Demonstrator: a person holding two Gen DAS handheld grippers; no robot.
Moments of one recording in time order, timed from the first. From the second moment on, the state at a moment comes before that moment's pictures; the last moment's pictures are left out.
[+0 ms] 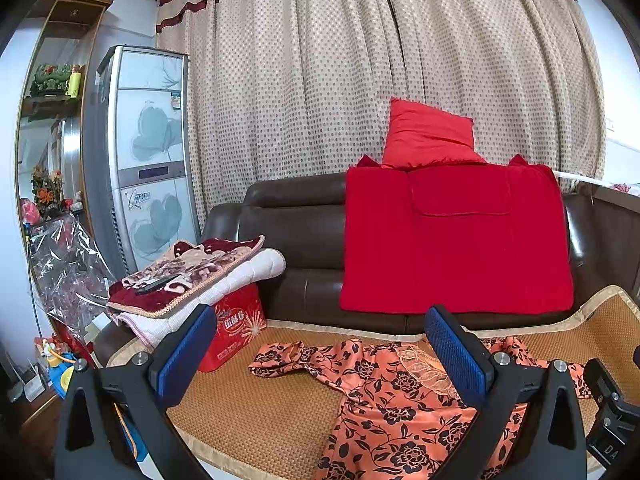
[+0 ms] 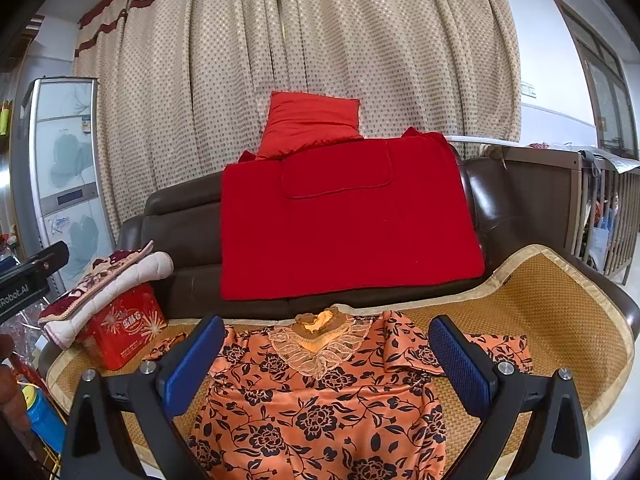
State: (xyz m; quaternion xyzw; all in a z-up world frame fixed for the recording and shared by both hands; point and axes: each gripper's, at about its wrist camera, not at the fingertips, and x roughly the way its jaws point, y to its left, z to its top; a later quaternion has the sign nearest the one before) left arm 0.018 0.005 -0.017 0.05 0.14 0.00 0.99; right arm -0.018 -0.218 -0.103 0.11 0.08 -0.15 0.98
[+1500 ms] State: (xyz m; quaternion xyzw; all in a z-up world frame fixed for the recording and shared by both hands) left arm 0.185 -0.056 -0.246 0.07 0.40 -0.06 0.91; right arm 0.025 -0.465 -0.267 0.45 0.15 -0.18 0.86
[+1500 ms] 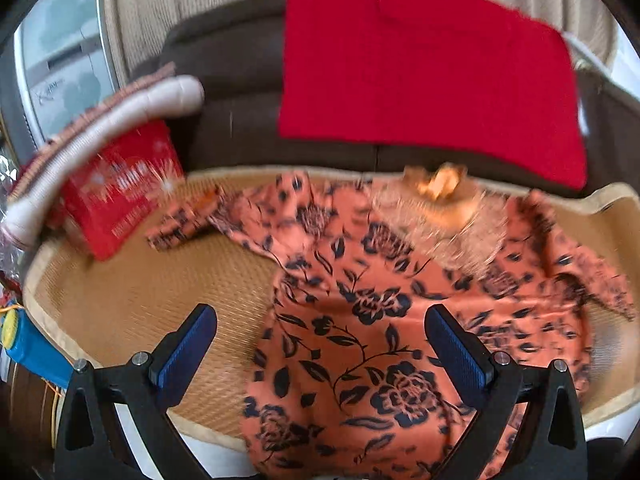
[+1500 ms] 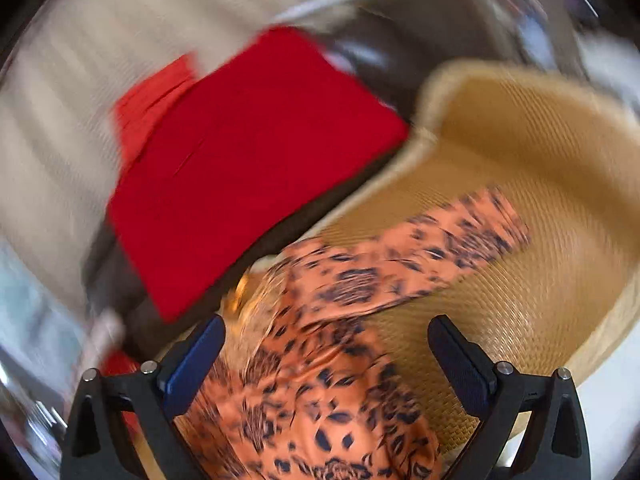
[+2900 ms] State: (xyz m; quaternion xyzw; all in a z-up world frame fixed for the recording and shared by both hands) left arm 0.243 -0.095 -0.298 0.07 0.34 -0.11 0.93; right arm 0.062 -0.679 -0.394 0.60 0.10 -0.38 0.69
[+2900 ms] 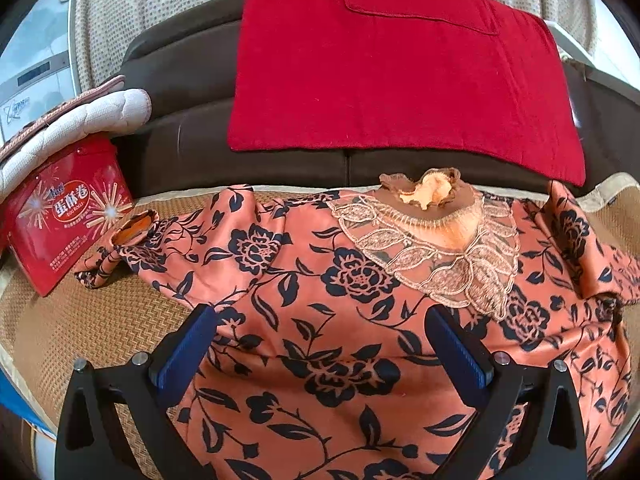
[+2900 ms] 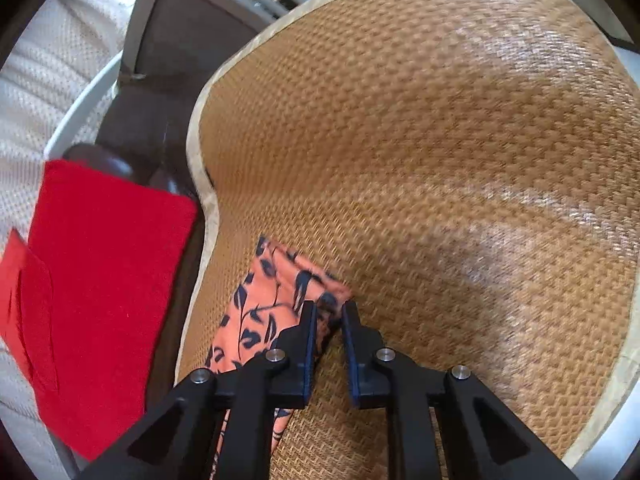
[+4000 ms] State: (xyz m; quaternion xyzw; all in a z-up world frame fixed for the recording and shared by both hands) left arm 0.245 -0.073 -0.282 0.05 0.33 -0.08 0.94; right arm 0.227 -0.618 -0.253 0.41 0.14 -0.23 0.87
